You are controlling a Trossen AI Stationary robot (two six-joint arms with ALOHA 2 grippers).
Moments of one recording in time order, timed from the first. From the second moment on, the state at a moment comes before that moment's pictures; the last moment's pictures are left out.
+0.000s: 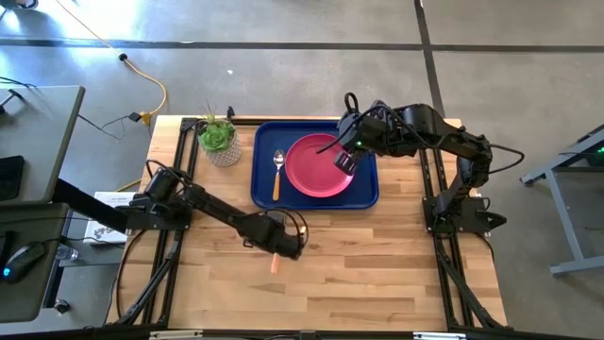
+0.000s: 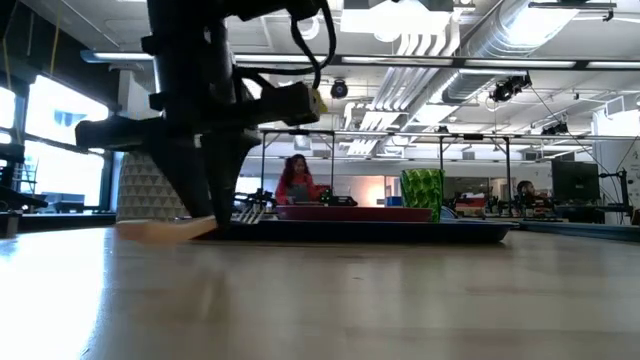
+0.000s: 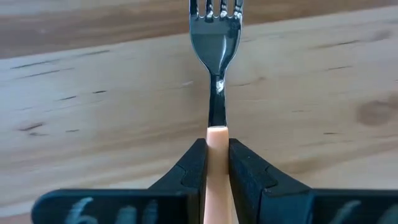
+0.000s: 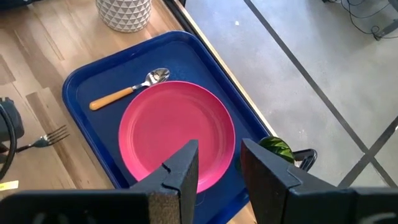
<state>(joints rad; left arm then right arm) -0.35 1.95 1.30 -0.79 -0.15 -1.76 -0.01 1.77 2.31 -1.57 0.54 0.36</state>
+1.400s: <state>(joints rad) 0.32 1.72 1.26 -0.97 -0.19 -1.13 -0.01 1.77 2.31 -1.57 0.50 0.38</state>
